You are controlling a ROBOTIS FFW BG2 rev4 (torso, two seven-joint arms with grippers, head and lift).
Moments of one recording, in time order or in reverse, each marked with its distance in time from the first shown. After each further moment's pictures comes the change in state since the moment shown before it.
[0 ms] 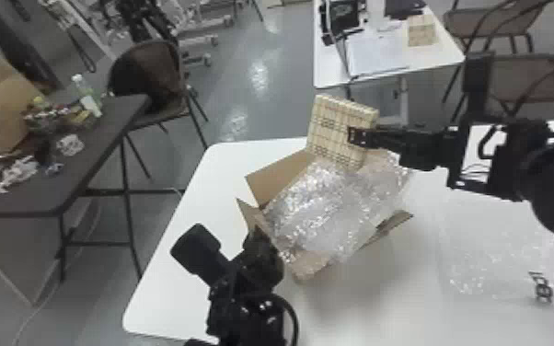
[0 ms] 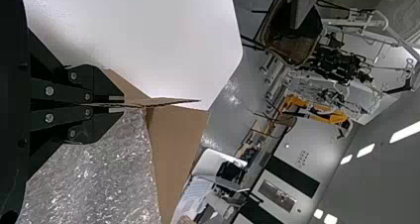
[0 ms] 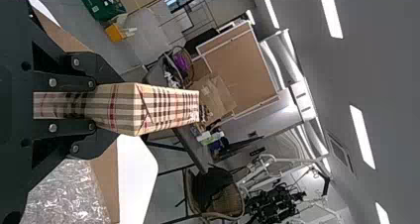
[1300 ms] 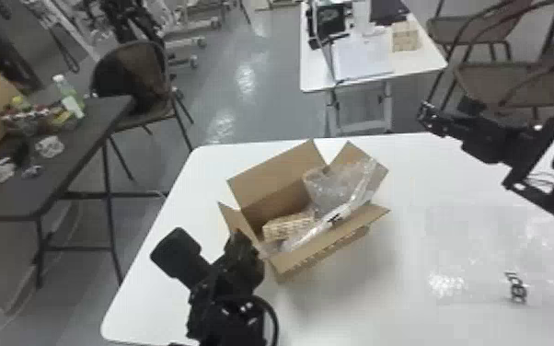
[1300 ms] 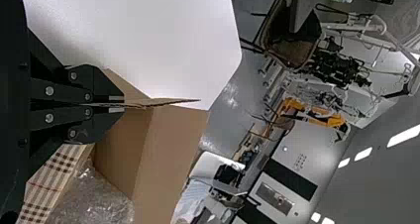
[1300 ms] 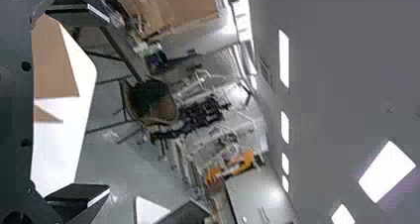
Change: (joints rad) left arm -0.018 0.003 0.008 0.032 0.020 -0.022 -0.004; right arm 0.258 0.010 -0.303 -0.249 0.103 -0.149 -0.196
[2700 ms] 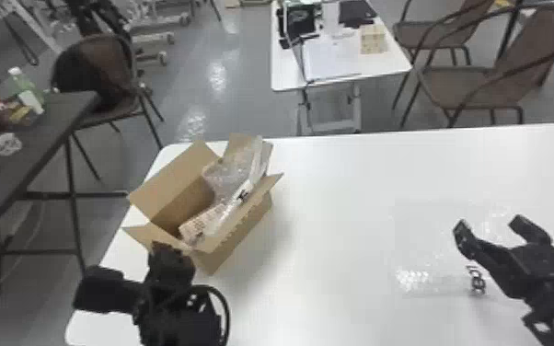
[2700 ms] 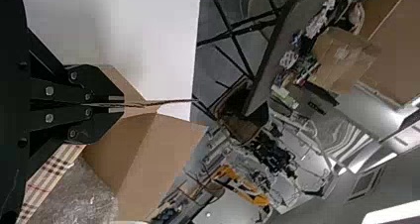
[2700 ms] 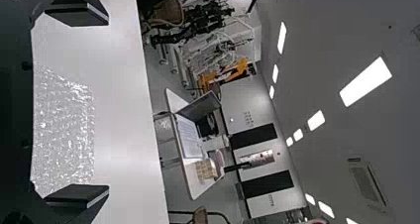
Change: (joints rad) left arm -0.074 -0.076 0.047 0.225 0.078 -0.466 0.113; right arm 0.460 0.041 -0.136 -0.021 0.199 -0.418 -0.092
